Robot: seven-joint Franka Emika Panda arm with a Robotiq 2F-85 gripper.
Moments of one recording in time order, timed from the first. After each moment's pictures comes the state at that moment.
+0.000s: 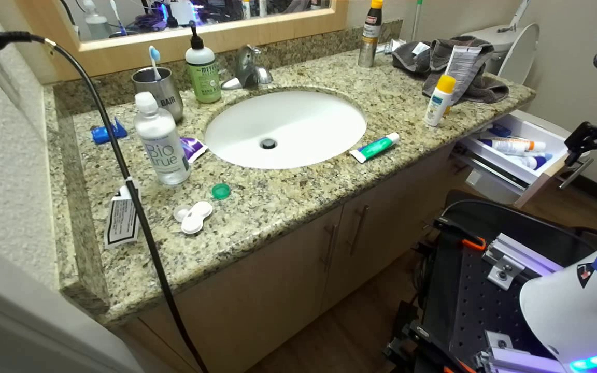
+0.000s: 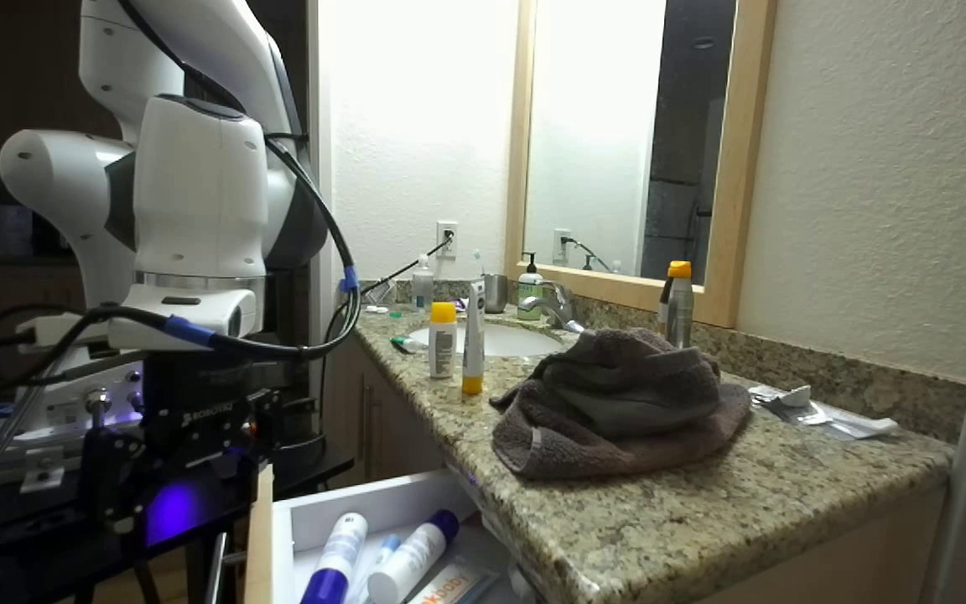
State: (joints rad) arm -1.29 0.20 -0.43 -2.63 0.03 2.82 -0.40
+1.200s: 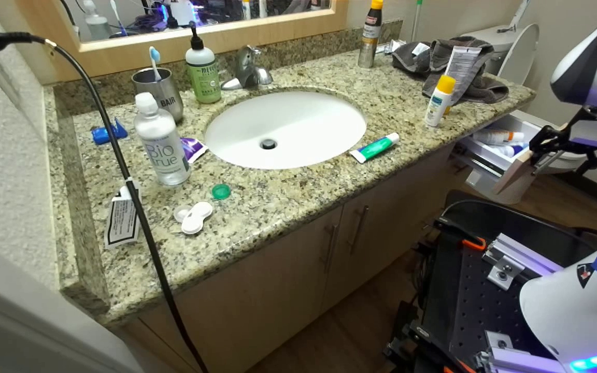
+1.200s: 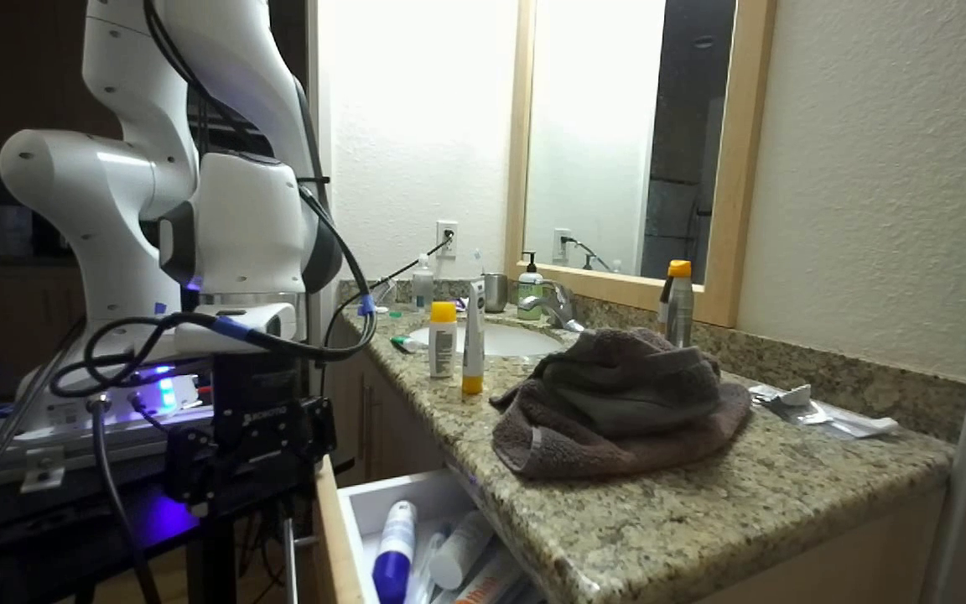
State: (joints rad) arm -1.29 0.25 -0.26 -2.75 0.14 3.12 -0.15
